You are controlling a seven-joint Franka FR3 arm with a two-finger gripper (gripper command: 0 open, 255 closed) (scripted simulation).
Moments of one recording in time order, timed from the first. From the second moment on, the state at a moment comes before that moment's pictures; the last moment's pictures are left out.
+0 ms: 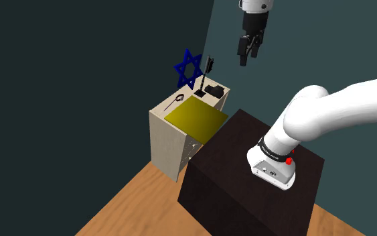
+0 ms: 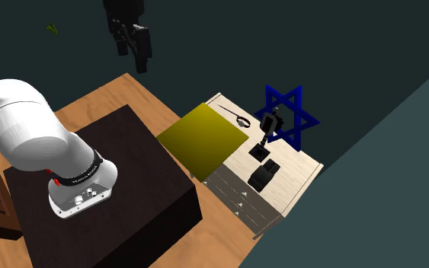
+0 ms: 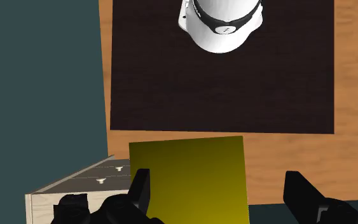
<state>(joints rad) 0.02 -0.74 -0.07 -2.42 -0.10 1.45 -0.02</state>
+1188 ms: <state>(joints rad) -0.04 -0.23 -0.26 -2.24 -0.16 1.86 -0.17</state>
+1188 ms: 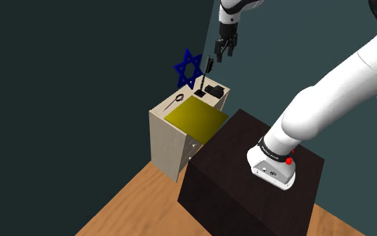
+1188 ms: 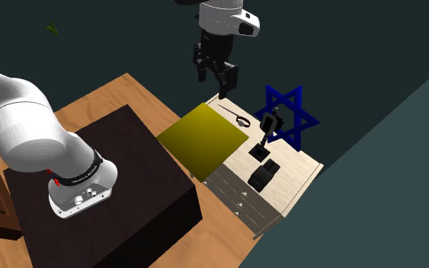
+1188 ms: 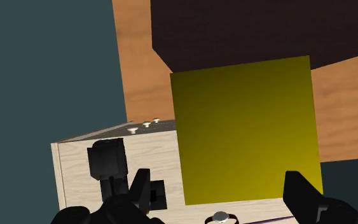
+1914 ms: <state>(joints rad) -0.09 0.18 -0.32 -1.93 -0.06 2.00 -0.30</state>
